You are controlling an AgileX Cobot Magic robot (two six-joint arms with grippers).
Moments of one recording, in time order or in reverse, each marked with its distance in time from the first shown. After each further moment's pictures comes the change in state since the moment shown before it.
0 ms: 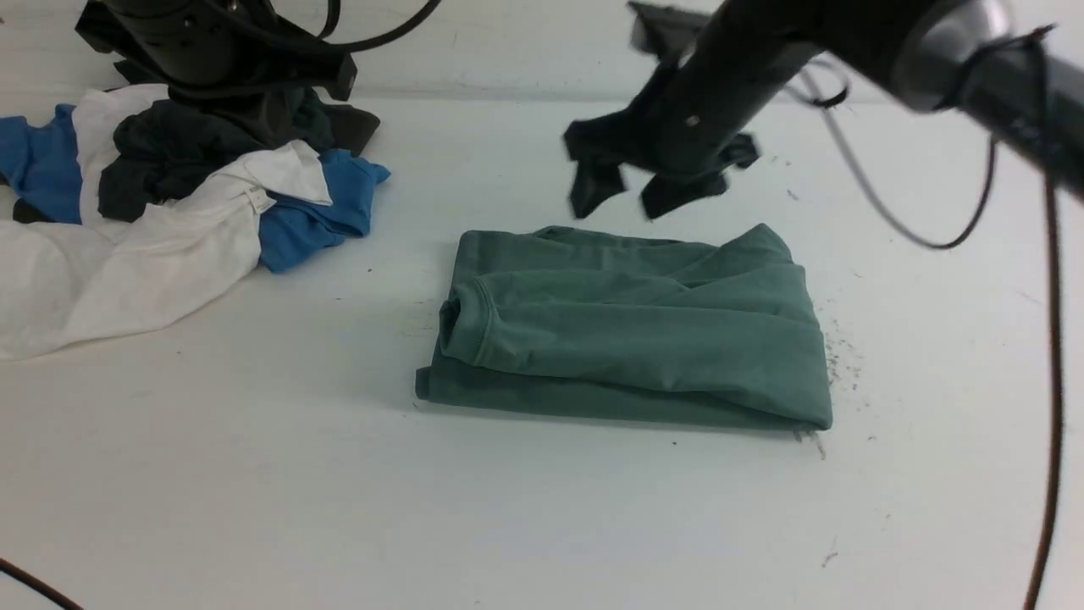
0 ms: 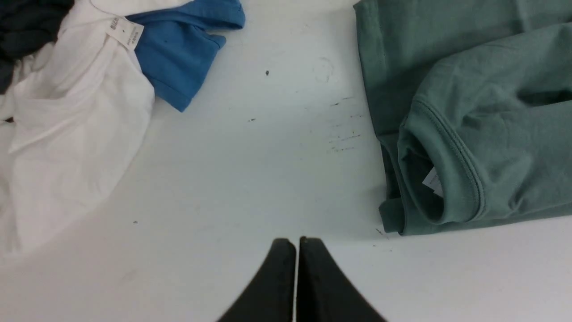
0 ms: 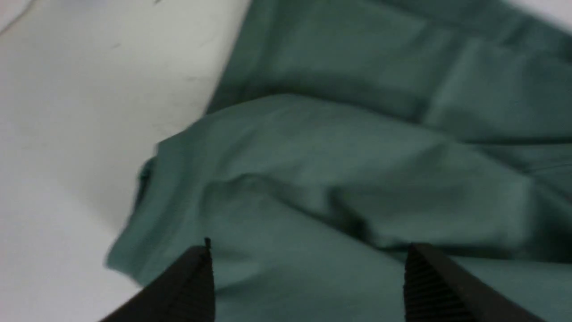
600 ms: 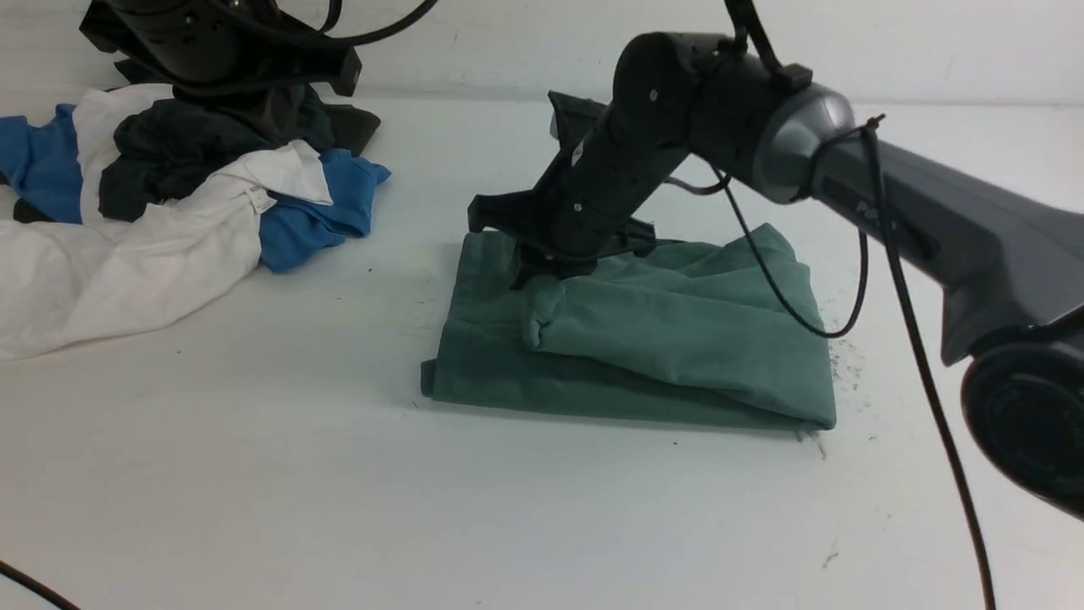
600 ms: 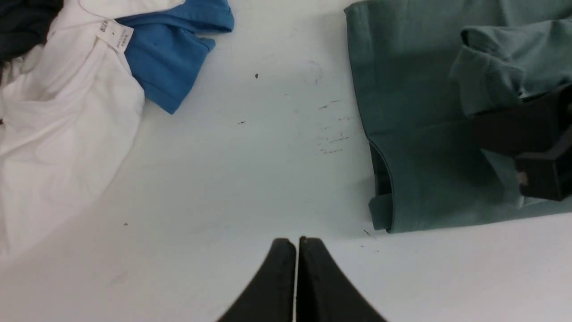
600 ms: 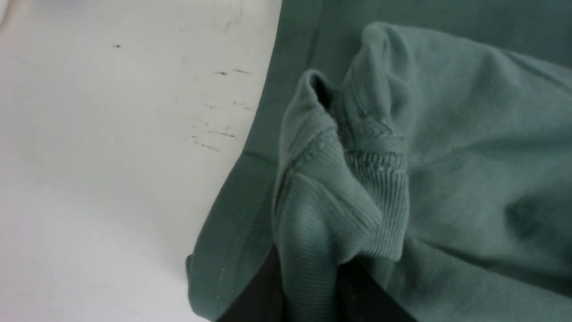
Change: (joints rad) right arm 0.169 0.174 0.002 0.115 -0.176 0.207; left arm 0.000 -0.023 -0.001 -0.020 0.001 -0.001
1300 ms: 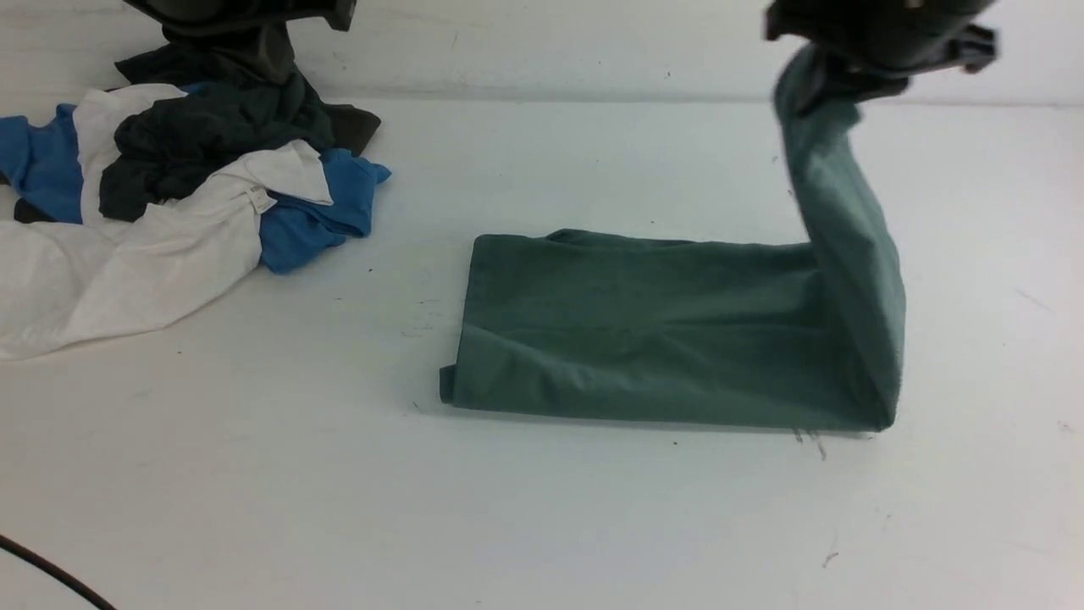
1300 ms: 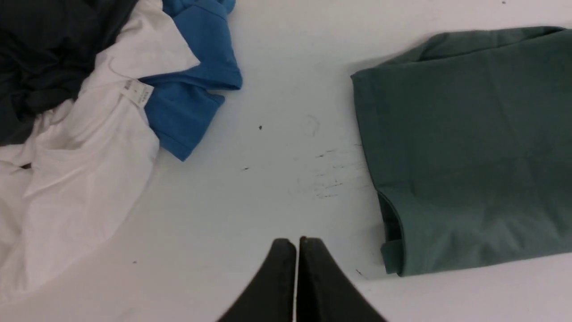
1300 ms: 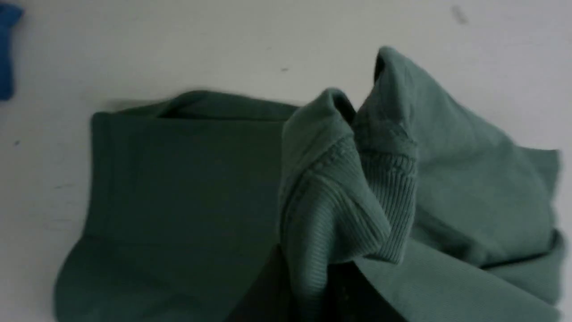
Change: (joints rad) right arm -0.245 -0.322 0.062 -0.219 0.198 -0.035; left arm 0.000 0.002 -0.098 -0.001 0.000 -0.012
